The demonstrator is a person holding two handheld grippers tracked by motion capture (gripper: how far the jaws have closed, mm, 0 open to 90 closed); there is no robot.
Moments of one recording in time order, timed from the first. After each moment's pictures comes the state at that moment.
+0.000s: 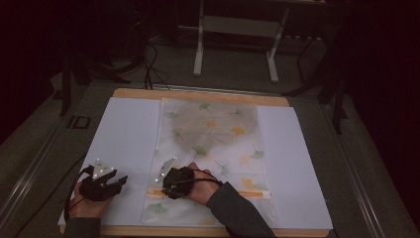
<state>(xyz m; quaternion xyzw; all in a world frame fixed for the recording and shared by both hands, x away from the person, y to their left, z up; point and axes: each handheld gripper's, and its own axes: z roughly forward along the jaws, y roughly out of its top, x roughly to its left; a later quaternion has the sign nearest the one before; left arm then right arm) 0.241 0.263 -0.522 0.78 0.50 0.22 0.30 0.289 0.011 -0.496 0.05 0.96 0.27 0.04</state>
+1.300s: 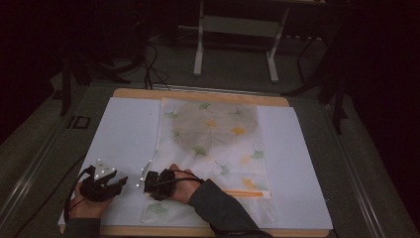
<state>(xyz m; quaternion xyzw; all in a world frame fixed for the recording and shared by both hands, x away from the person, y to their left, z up) 0.241 0.261 -0.523 0.79 0.49 0.23 0.29 0.289 0.060 -0.511 0.01 0.98 0.21 0.02</state>
